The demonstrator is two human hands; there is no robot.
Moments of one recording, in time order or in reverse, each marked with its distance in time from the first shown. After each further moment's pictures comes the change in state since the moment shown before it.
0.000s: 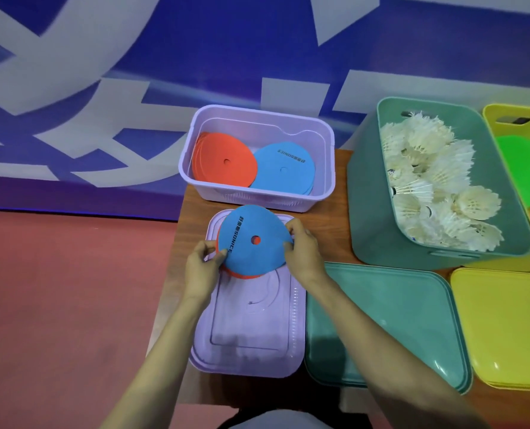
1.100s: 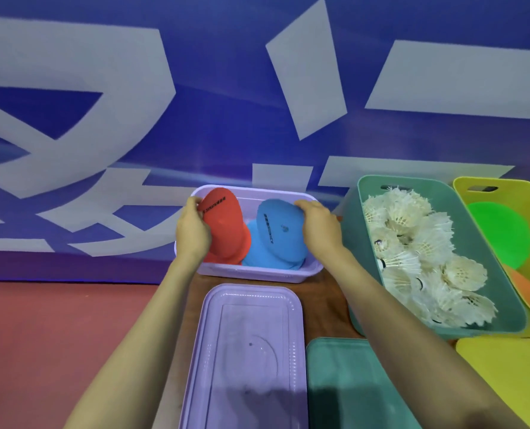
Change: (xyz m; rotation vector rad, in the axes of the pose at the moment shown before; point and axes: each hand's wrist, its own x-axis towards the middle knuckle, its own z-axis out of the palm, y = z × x) left_hand 0.107 0.173 0.032 0.502 0.186 0.508; right_hand 0.126 -0.084 -0.104 -0.487 0.199 -0.203
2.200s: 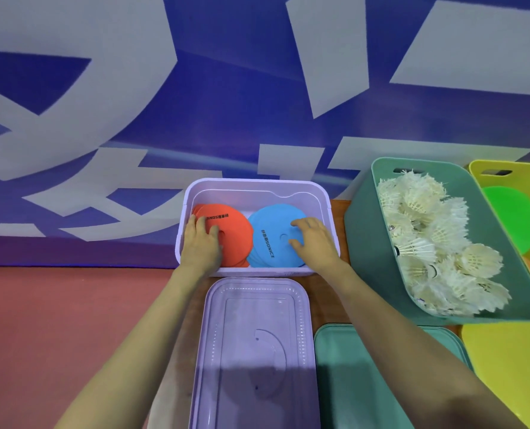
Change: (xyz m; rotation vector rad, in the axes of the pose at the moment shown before) left_hand -0.004 -0.078 0.032 0.720 -0.363 0.240; right_hand -0.015 0.027 0.081 0.000 -0.185 -0.029
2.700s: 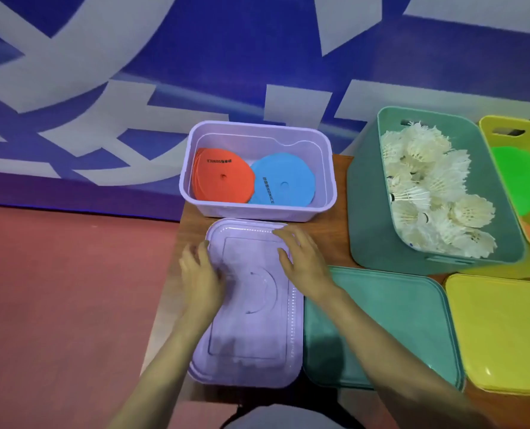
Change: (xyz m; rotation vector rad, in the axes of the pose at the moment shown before) left_hand -0.188 0.024 0.060 -0.433 0.190 -0.259; right_hand -0.145 -0.009 0.047 0.226 0.188 -0.328
